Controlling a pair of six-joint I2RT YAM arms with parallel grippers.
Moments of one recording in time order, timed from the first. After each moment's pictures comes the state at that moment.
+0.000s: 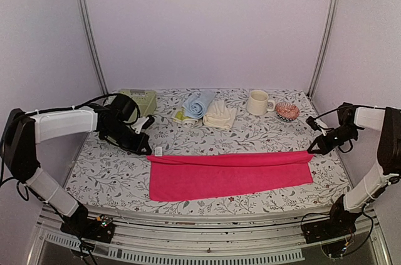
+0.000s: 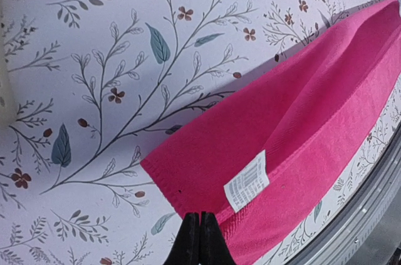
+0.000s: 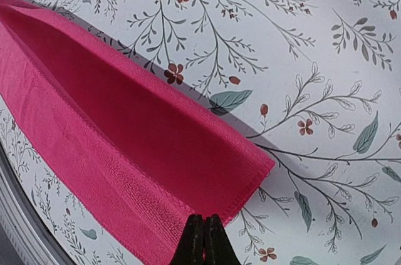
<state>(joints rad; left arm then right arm) -0.44 1.52 0.98 -0.59 0.30 -0.12 -0.25 1.54 0.94 -0.79 -0.56 -0.75</state>
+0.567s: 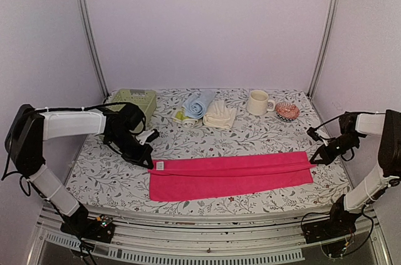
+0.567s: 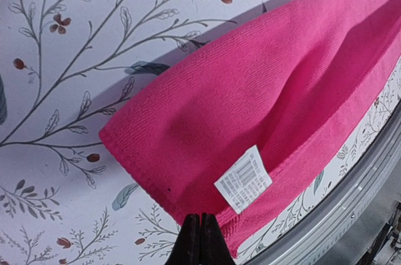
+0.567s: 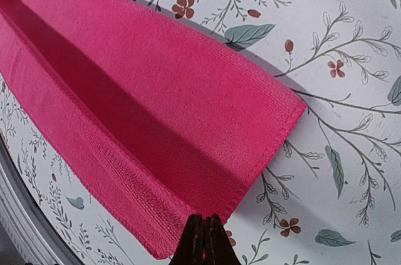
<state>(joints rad) -0.50 1.59 0.97 -0.72 0.35 -0.15 -0.30 1.51 0.84 -0.82 -0.52 -0.86</state>
